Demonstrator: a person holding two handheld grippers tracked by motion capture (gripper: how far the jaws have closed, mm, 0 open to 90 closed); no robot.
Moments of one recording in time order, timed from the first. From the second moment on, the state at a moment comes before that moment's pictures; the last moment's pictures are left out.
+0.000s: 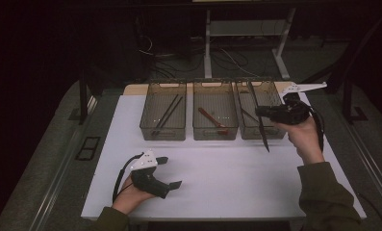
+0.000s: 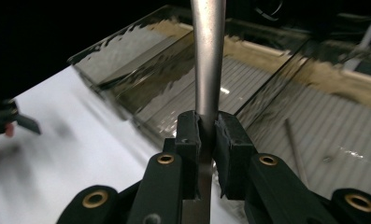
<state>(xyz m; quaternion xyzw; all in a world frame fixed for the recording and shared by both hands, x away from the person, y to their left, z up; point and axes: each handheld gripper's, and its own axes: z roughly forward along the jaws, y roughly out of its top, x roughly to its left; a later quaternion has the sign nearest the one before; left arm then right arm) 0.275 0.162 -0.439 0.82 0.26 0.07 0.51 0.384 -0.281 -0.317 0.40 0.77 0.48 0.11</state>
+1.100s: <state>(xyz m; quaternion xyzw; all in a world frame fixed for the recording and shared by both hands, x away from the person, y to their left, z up) 0.274 0.162 -0.438 0.82 0.25 0.07 0.51 0.457 -0.315 -0.299 0.45 0.74 0.45 0.21</state>
